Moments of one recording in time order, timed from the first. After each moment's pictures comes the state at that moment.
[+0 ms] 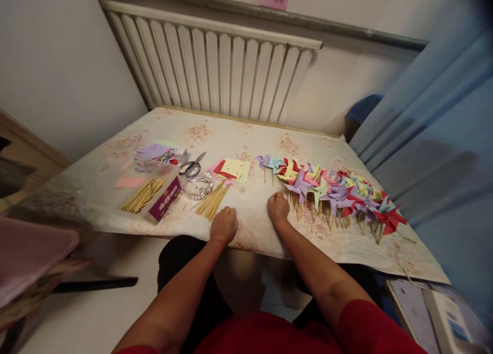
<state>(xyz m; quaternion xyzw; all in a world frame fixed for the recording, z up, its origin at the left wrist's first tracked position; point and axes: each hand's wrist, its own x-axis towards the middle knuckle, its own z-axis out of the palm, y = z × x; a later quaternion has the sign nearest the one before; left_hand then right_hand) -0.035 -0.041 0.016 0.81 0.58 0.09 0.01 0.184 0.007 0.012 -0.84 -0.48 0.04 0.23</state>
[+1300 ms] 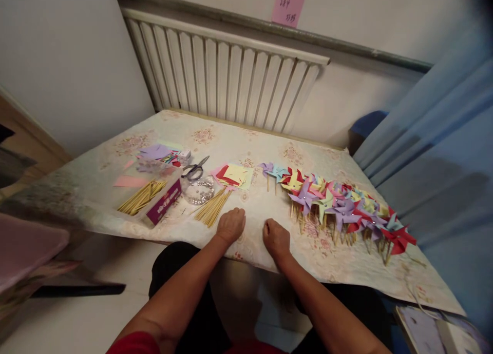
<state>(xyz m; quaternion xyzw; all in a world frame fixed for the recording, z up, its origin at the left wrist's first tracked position) -0.015 -0.015 0.022 0.82 0.56 0.10 0.03 0.164 -0.064 0.002 -0.72 -0.67 -0.03 0.14</state>
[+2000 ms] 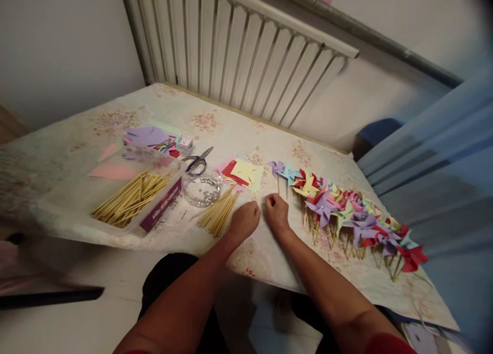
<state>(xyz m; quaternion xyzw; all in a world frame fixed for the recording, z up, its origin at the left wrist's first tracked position) -0.012 0.030 0.034 0.76 0.56 0.22 0.26 0.136 0.051 0.013 -0.68 -0.63 0.03 0.36</state>
